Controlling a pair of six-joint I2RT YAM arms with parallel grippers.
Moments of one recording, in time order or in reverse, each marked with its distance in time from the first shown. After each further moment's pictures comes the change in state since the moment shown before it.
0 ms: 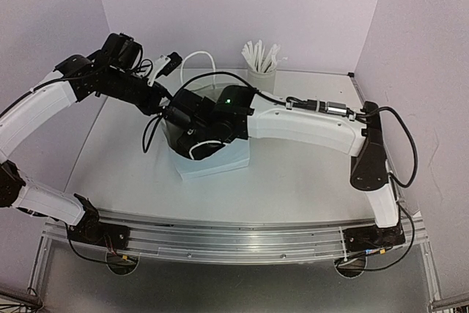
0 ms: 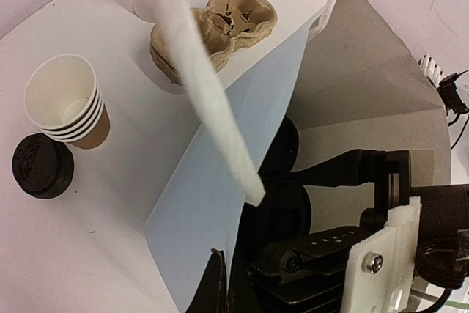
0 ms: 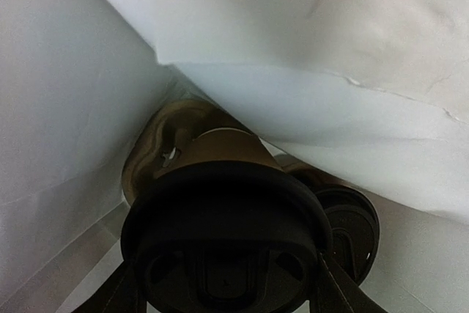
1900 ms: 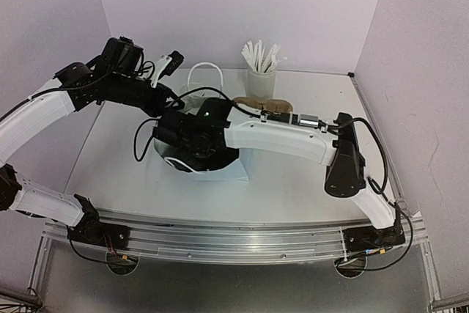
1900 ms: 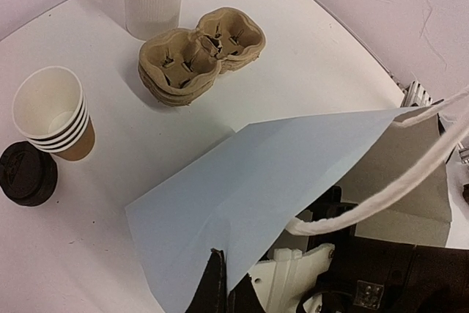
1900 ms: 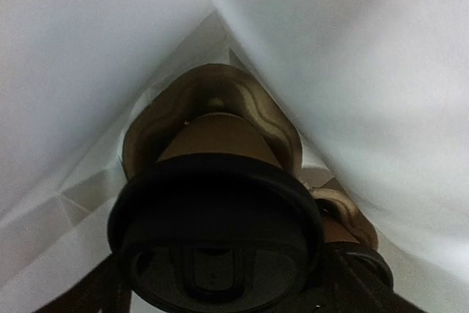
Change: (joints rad) left arm -0.066 -0.043 -0.067 0.111 -0.031 -0.135; right arm 0.011 0.188 0.204 -0.204 0.058 0.138
